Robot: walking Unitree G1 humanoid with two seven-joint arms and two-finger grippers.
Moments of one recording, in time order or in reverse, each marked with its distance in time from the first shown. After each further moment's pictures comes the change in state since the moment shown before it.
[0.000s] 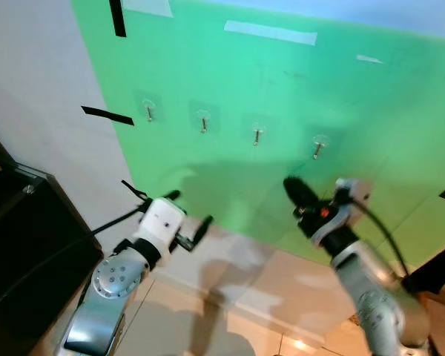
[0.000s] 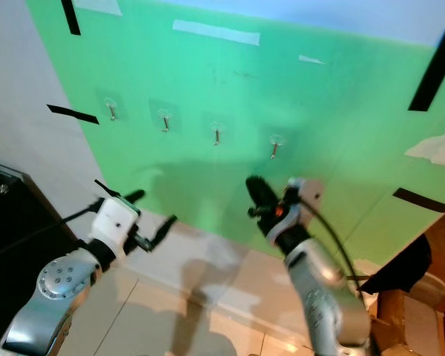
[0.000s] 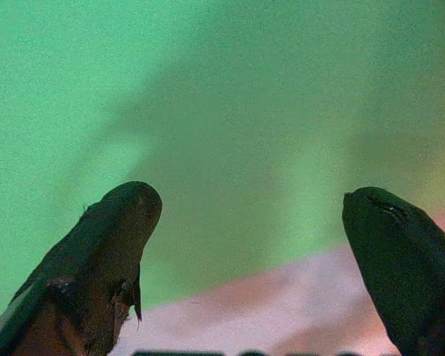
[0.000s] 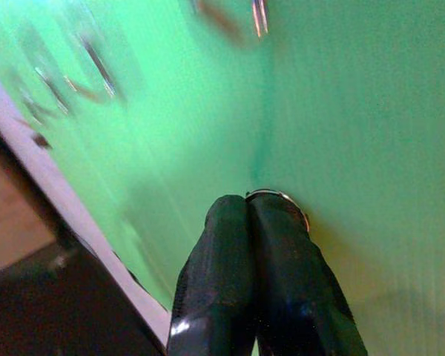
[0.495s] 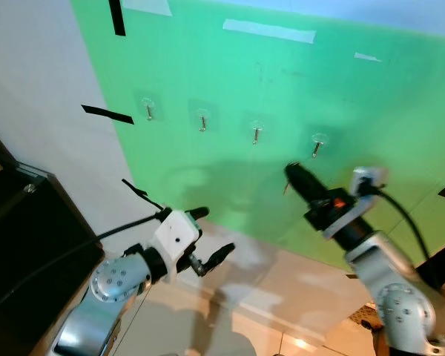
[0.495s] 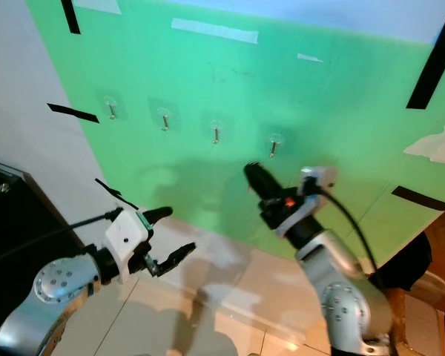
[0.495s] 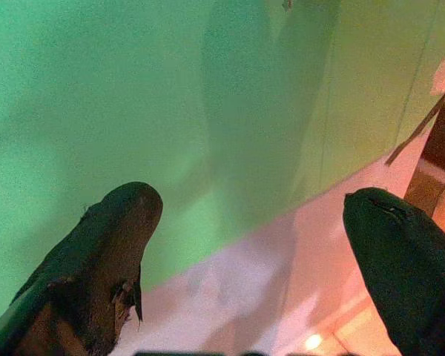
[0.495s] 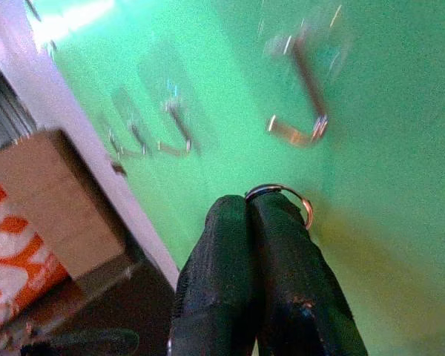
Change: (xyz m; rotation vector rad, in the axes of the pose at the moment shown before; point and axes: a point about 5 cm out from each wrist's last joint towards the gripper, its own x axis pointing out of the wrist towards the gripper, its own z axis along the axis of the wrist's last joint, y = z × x) left arm -0.005 -0.017 0.015 -0.016 -0.035 -0.275; right arm -0.008 0.003 0.024 0.087 -0.053 0.148
